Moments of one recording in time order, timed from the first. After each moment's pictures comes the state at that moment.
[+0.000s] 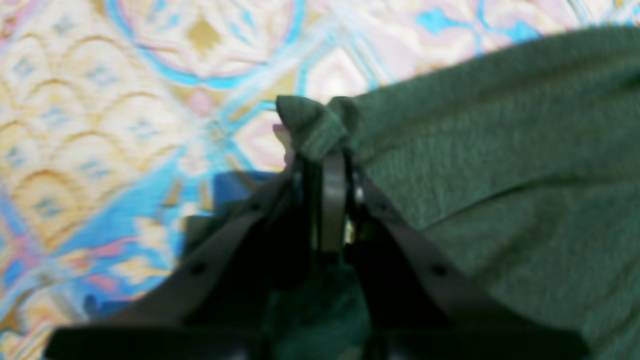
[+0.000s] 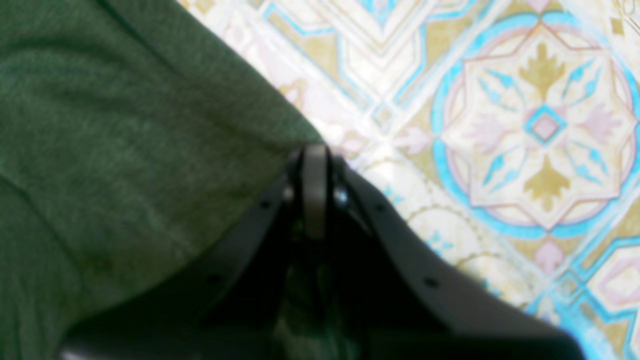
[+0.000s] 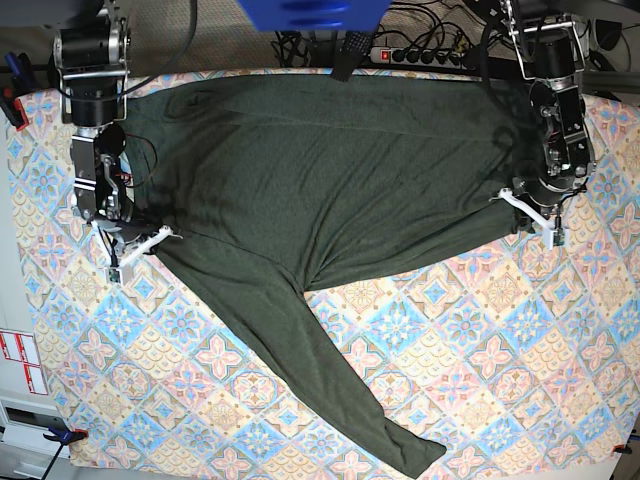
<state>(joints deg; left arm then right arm) 4.0 -17.3 -19.5 71.1 -14.4 -15.9 32.6 8.0 19.4 1.6 56.8 23.6 10.1 -31.0</state>
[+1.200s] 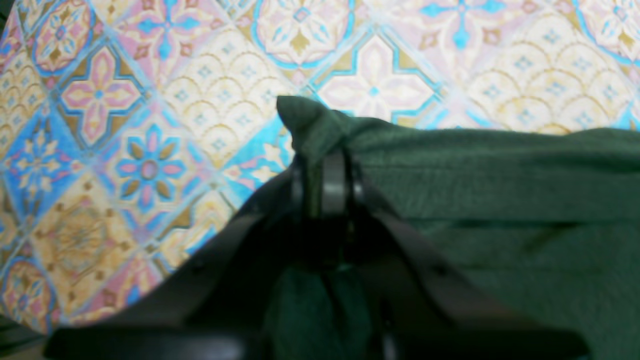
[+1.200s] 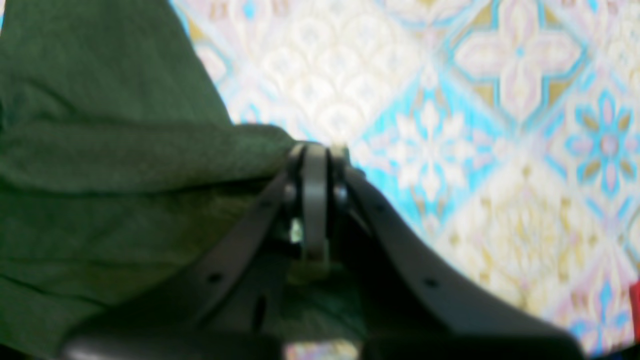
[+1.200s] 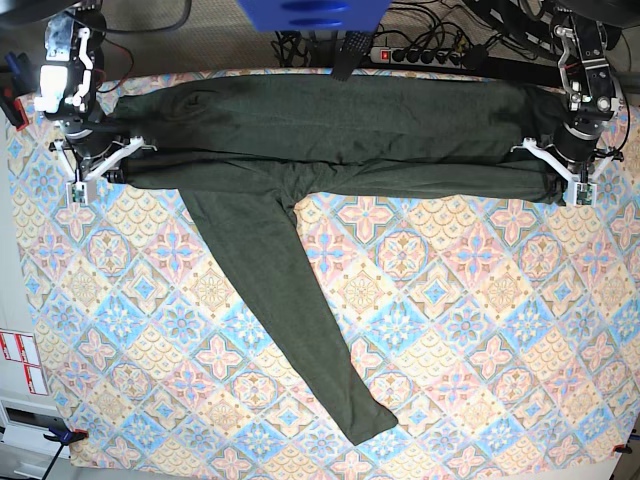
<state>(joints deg) 26.8 -18.9 -24.7 99.4 -14.2 -16.1 32.6 -26.8 19.0 17.6 99.5 23.7 10.1 -38.6</state>
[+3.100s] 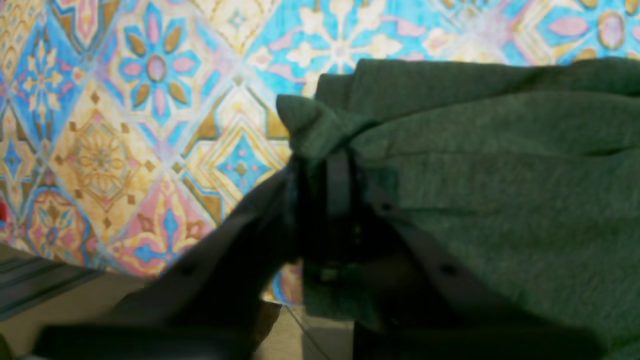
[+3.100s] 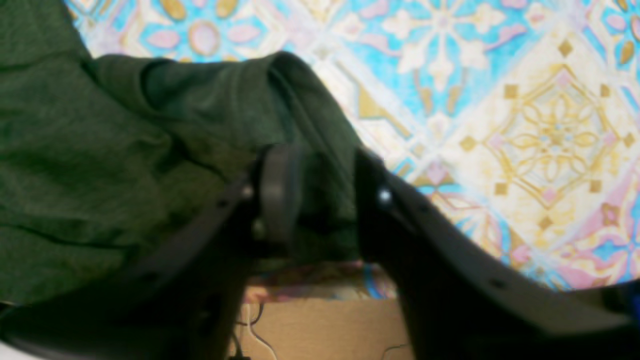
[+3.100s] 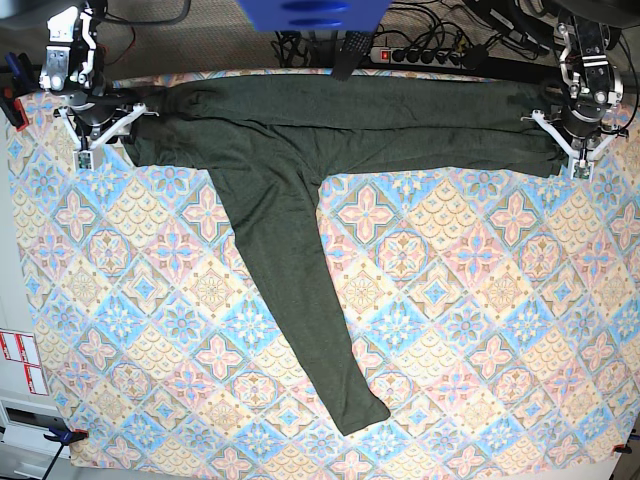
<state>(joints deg) 27.4 -21.5 -24.2 89.4 -5.3 -15.9 32.2 -31.4 19.1 17.4 96.4 23.1 10.1 -38.9</state>
